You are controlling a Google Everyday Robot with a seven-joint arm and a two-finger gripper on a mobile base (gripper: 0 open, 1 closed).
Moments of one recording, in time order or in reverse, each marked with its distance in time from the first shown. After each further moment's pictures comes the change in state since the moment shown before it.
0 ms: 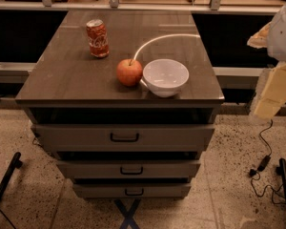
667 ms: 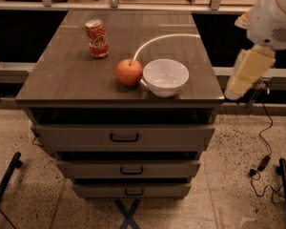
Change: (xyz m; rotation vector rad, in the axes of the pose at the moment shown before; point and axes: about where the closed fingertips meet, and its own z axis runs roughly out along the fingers) arm -0.029 -0.052 0.013 0.120 -0.069 0.005
